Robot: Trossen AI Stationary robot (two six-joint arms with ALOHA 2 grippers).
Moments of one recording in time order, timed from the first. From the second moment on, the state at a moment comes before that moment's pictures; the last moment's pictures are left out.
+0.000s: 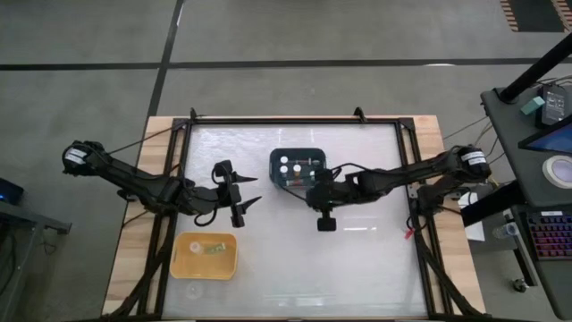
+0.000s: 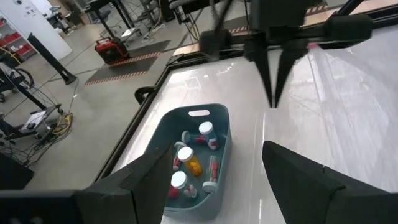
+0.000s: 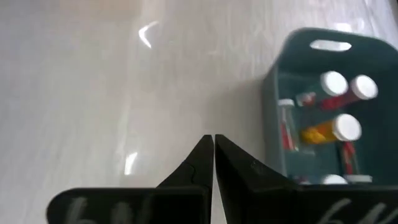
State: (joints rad) left arm -0.34 1.06 0.78 -0.11 -0.70 0.07; right arm 0.13 1.57 1.12 -0.45 0.15 -0.02
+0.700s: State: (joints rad) left arm -0.35 1.13 0.78 -0.04 -0.63 -0.11; right arm 0.17 1.21 0.57 0.30 0.13 -0.13
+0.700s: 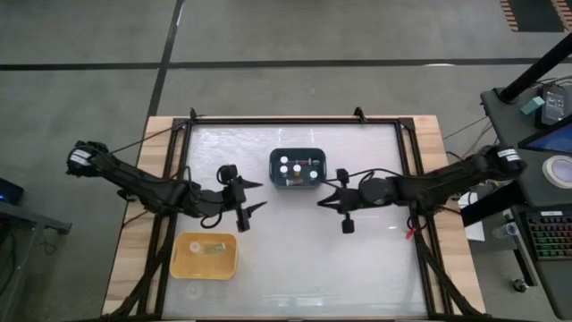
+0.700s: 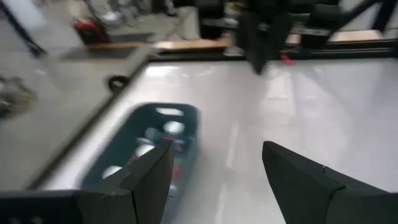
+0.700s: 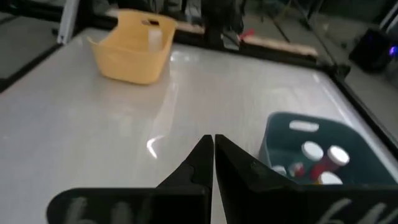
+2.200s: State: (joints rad) left arm -0.65 1.55 1.17 -1.13 0.09 -0.93; right arm 0.17 1.01 0.42 0.37 0.10 -0.20
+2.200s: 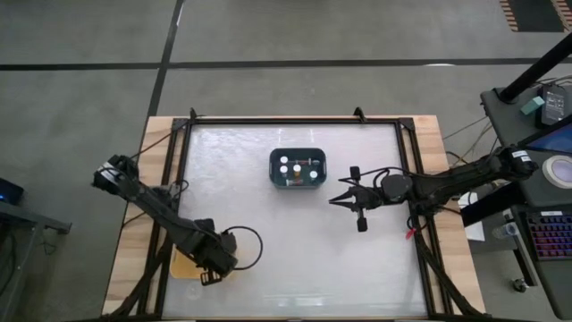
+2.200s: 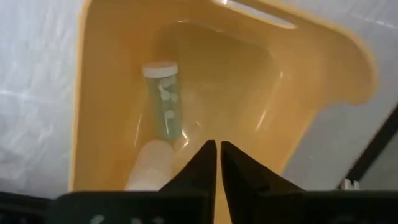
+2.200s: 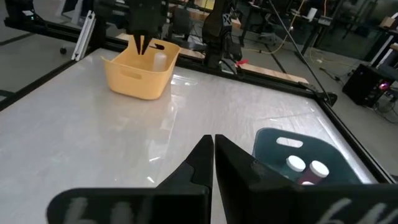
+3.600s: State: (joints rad) left arm -0.65 1.55 0.88 -0.86 0.02 -0.99; right arm 0.17 1.01 0.41 0.37 0.10 -0.20
